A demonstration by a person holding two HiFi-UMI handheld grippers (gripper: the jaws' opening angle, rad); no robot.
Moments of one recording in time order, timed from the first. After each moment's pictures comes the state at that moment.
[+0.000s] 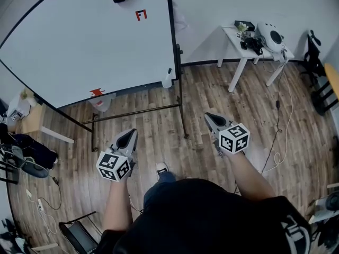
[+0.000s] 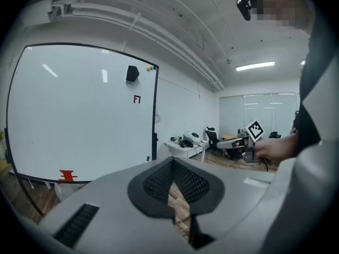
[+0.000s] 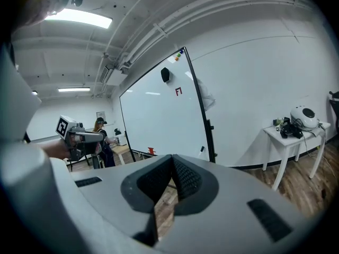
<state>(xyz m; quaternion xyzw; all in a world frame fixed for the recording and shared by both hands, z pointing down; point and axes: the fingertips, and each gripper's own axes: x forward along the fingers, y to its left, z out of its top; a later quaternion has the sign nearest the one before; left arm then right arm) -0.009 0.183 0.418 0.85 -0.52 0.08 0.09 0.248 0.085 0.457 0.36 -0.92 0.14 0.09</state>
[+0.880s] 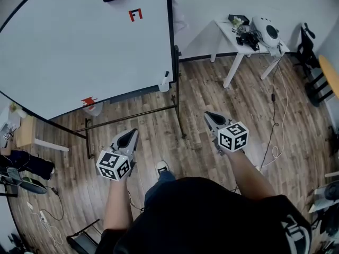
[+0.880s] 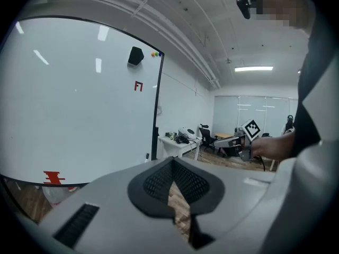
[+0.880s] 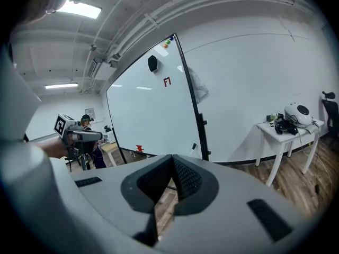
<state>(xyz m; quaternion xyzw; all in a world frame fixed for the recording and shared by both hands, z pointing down) -0.042 0.094 0.449 0.87 -0.47 0.09 0.12 0.219 0.013 0.484 0.39 -0.90 0.16 0.11</state>
